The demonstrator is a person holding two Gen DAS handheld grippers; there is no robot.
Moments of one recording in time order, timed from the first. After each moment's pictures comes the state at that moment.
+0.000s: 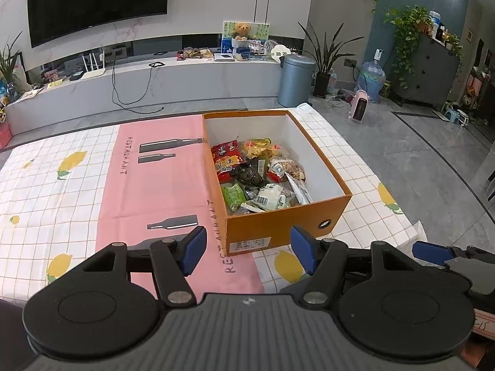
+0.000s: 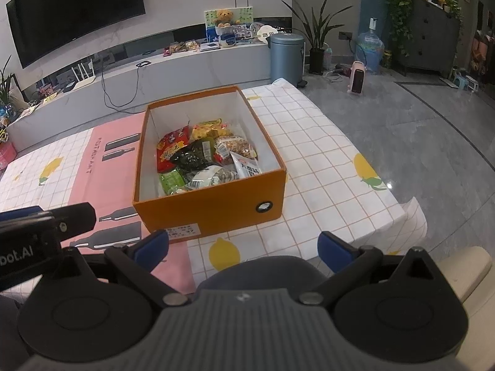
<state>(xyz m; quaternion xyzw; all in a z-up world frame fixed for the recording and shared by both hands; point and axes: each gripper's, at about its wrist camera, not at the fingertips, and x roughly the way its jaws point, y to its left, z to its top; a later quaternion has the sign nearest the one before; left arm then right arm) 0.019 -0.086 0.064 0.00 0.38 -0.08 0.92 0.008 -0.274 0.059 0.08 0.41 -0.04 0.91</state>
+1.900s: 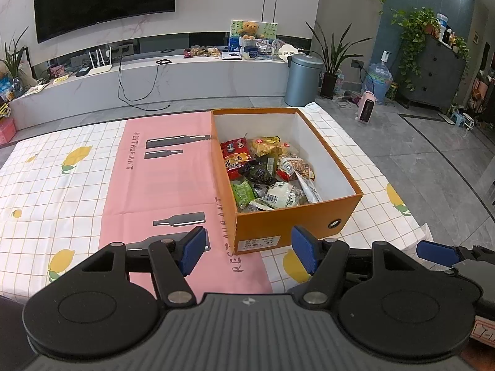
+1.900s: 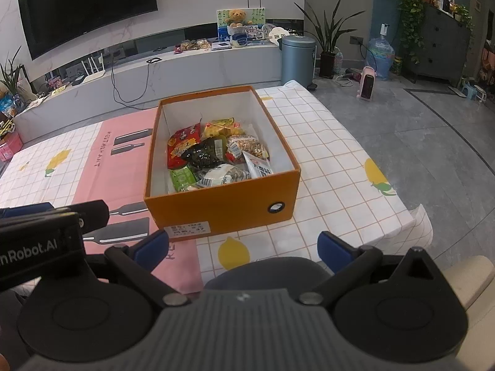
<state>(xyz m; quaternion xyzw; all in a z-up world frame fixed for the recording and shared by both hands) 0.020 -0.082 0.058 -0.01 0.38 -0.07 0.92 0.008 -0.264 0.058 0.06 0.40 -0.03 0.91</state>
